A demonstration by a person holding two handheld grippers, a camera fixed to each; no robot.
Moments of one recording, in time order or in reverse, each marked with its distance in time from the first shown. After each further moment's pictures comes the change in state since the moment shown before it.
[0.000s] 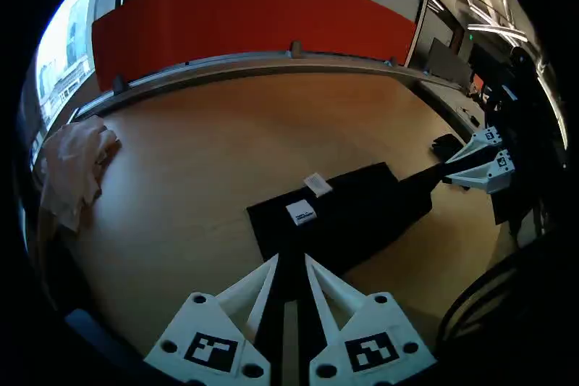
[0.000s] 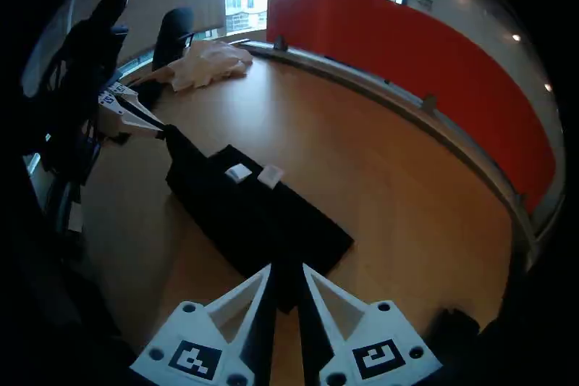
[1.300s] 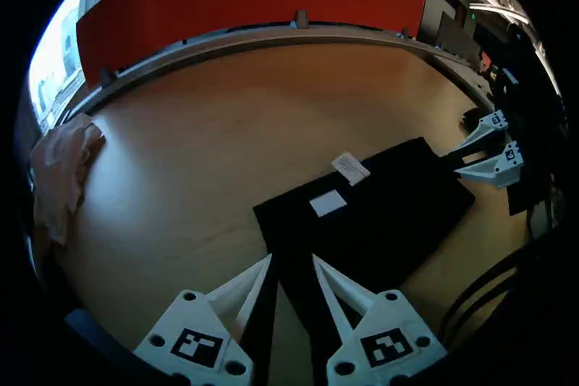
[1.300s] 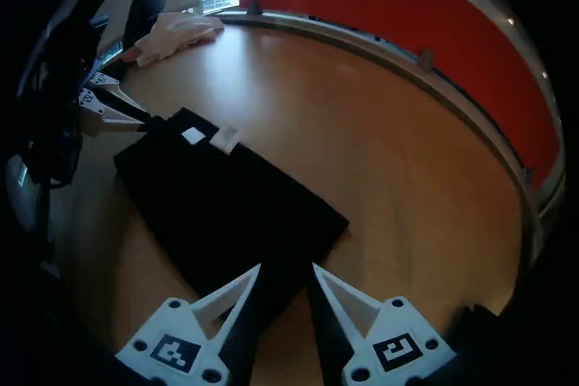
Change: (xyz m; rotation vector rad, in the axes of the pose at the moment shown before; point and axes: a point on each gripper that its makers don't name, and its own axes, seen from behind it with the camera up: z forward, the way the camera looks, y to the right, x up) left arm -0.020 -0.026 0.085 0.058 -0.072 0.059; right arm -0.041 0.041 0.072 -0.060 -0.111 0.060
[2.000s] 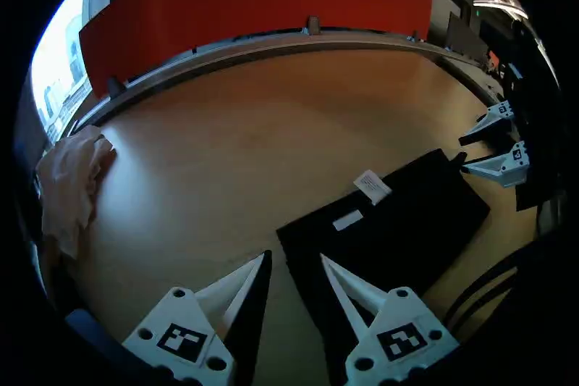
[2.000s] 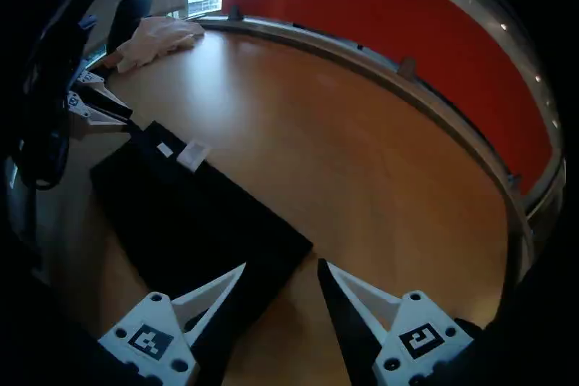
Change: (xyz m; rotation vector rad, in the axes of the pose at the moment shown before) left arm 0.023 -0.024 0.007 0.068 0.025 0.013; right arm 0.022 0.034 0.006 -0.099 0.029 0.000
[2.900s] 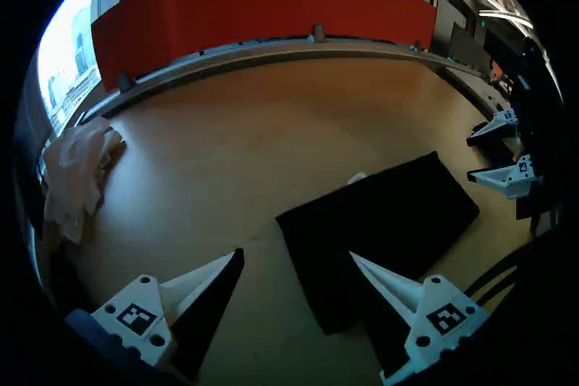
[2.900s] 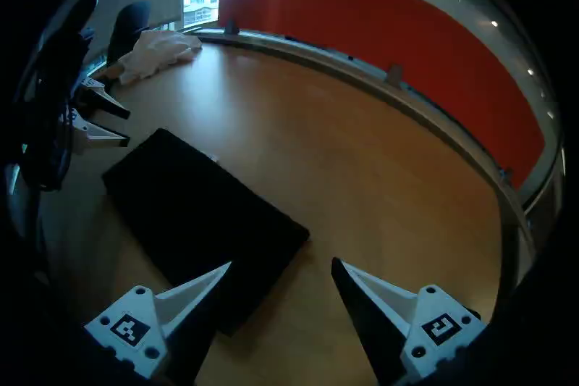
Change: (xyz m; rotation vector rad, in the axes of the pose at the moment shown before) left arm -0.008 0.005 -0.029 -0.001 0.016 -0.048; right arm -0.008 -0.007 -0.037 -0.013 0.047 0.028
